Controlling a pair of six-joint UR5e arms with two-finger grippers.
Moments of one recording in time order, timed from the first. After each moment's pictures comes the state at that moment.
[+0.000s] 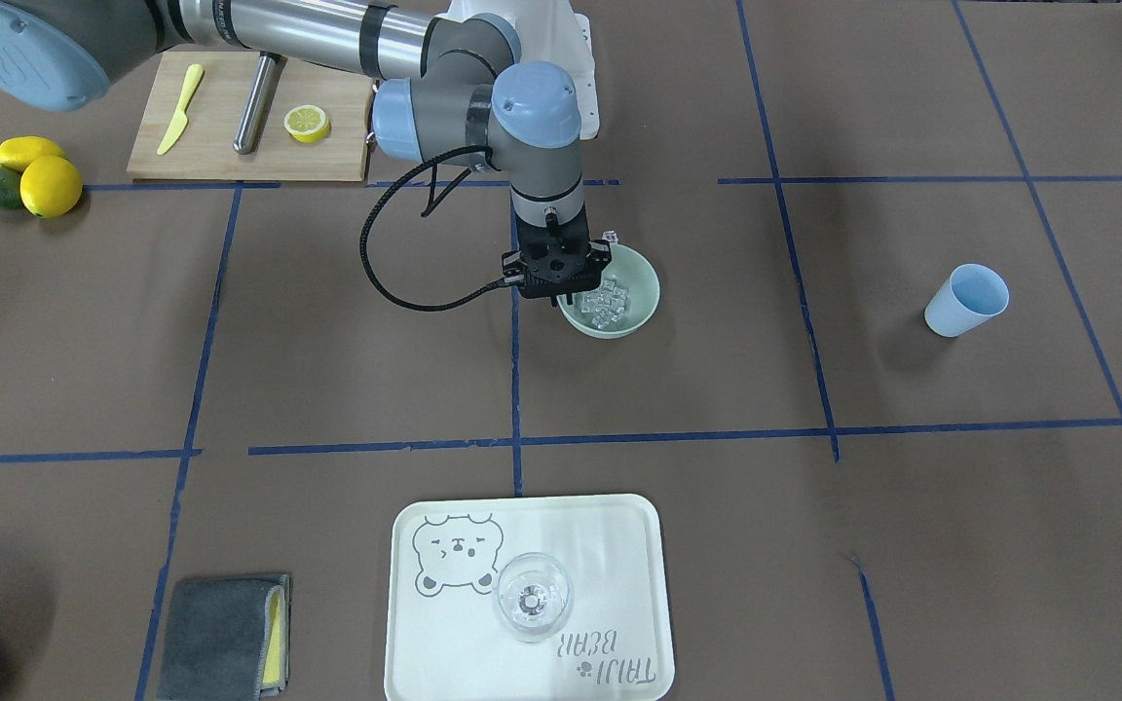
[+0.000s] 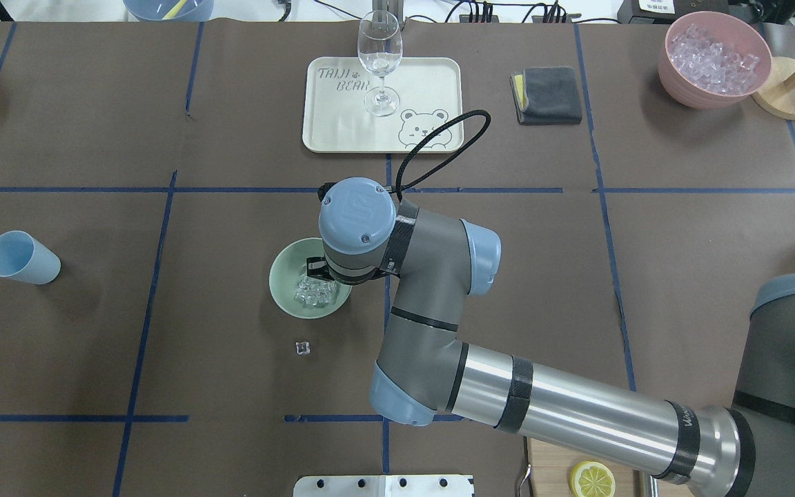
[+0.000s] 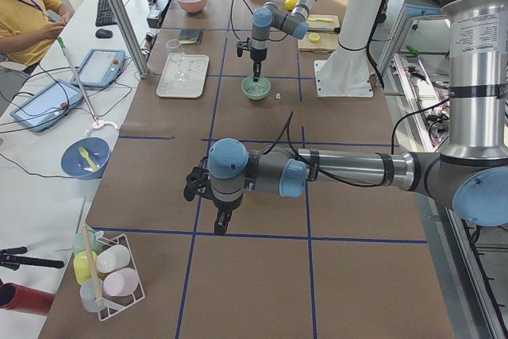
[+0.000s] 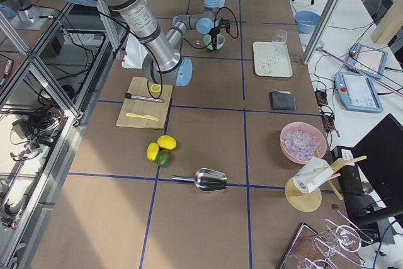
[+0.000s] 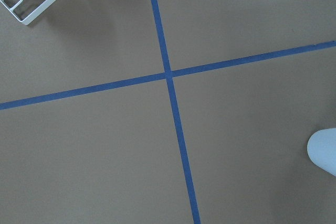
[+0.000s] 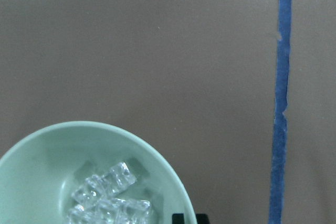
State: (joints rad) left arm -1.57 -1.46 -1.72 -1.68 -2.38 0.09; right arm 0.42 -0.67 1.38 -1.41 1.80 1.25
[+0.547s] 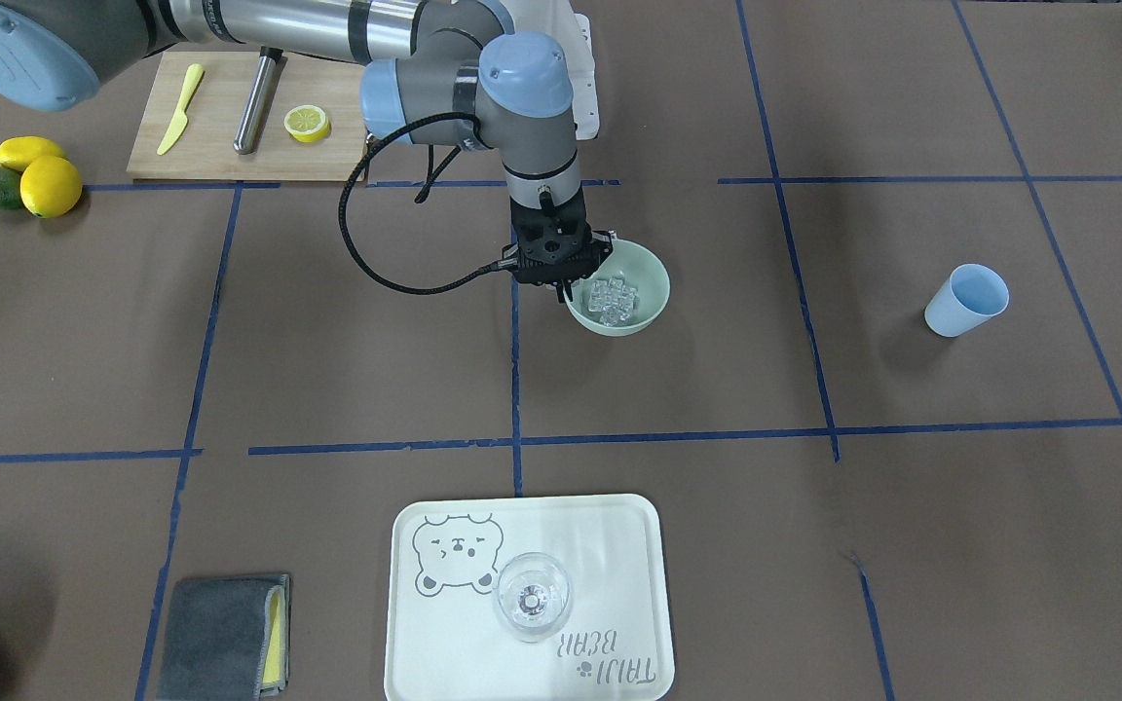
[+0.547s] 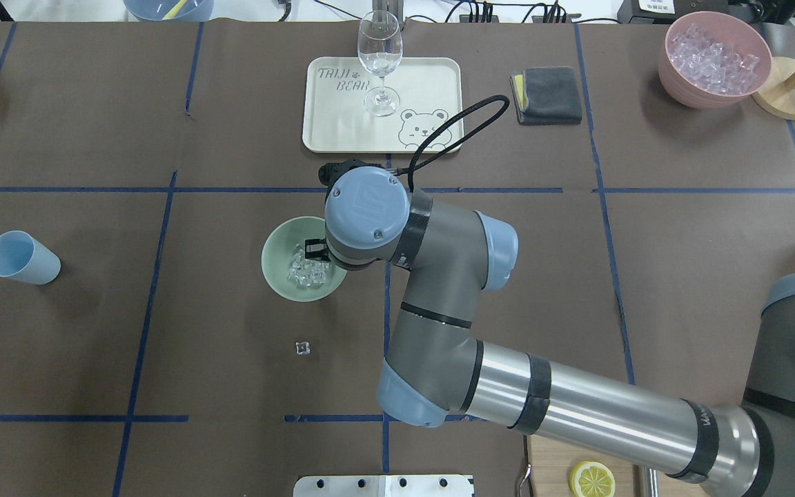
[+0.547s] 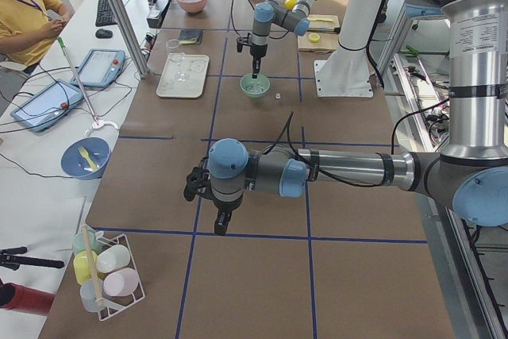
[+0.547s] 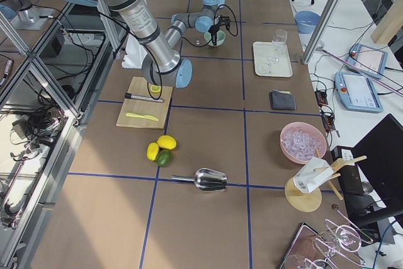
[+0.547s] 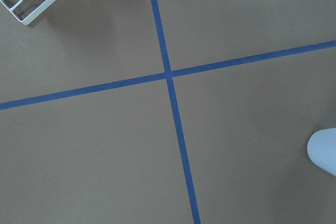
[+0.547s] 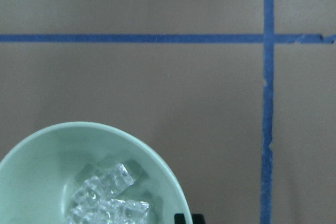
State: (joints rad) left arm -1.57 -1.46 -1.72 -1.68 -2.38 0.09; right arm 0.45 -0.70 1.49 -1.42 1.74 1.26
